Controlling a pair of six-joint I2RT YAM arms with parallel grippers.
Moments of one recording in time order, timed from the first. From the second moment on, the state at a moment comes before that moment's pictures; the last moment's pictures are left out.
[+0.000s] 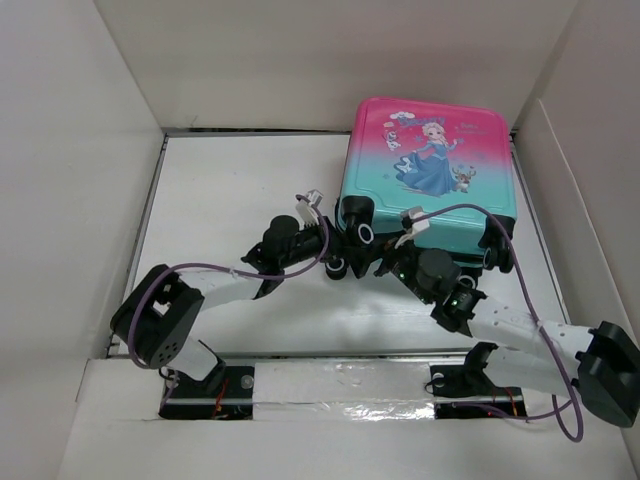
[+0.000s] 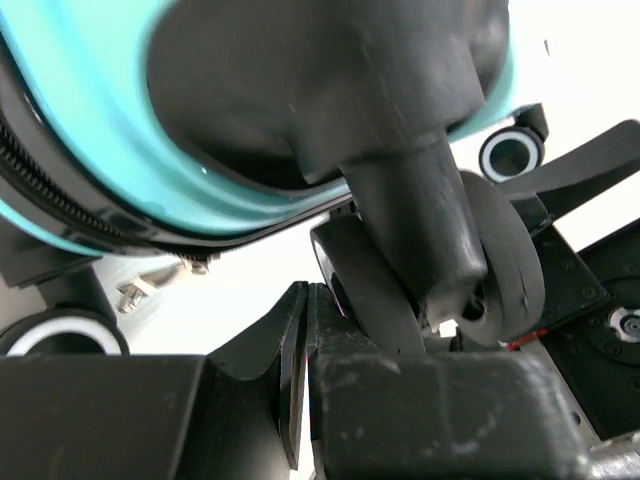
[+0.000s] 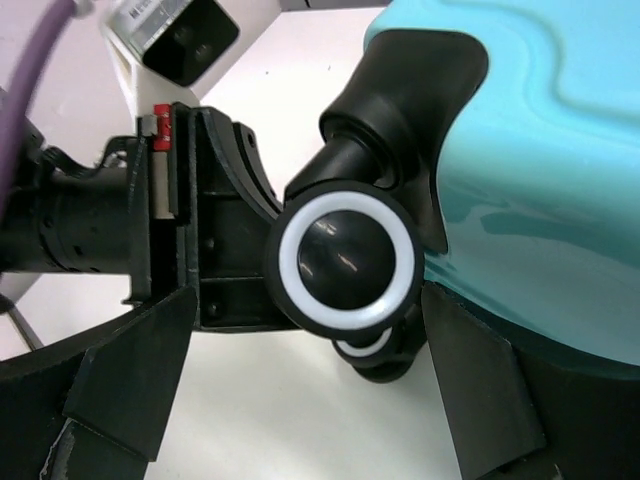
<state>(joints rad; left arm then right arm) -0.71 1.46 0.65 0.60 0.35 -0.86 0.86 1.01 0.47 0.52 0.20 0.40</state>
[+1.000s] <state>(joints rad) -0.66 1.56 0.64 0.77 0.43 -0.93 0.86 1.27 0.60 0.64 0.35 0.40</state>
